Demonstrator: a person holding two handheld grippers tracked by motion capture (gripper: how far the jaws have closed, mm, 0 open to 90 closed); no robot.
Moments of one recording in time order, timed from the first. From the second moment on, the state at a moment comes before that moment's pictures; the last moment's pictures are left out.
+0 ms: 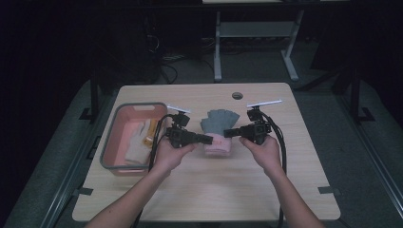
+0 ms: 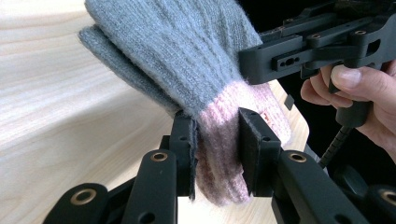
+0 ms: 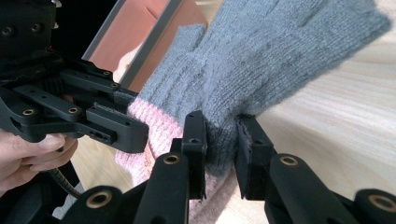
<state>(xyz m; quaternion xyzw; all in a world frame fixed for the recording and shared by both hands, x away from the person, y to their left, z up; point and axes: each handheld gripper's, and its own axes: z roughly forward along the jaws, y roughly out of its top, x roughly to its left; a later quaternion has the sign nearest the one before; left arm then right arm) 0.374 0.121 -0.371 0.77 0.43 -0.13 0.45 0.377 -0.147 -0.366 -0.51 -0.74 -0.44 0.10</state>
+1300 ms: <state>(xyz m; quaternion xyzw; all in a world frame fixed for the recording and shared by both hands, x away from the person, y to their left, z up) 0.377 0.170 -0.350 0.76 0.44 -0.10 0.46 0.398 -0.100 -0.345 -0.47 -0.76 -0.44 0.11</state>
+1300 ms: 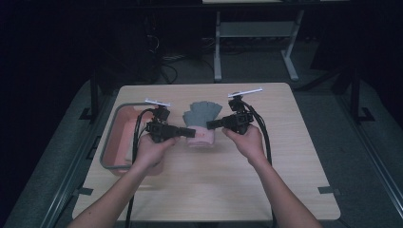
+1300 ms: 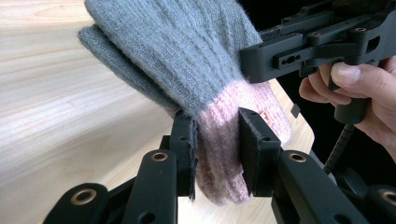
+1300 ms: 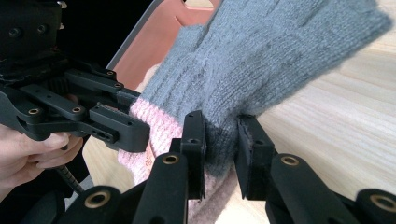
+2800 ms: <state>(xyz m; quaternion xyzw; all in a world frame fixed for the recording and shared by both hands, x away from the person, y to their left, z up) 0.373 0.237 -0.337 0.74 0.47 -0.08 0.47 0.418 -0.032 -0.334 -0.43 -0.78 -0.45 0.12</state>
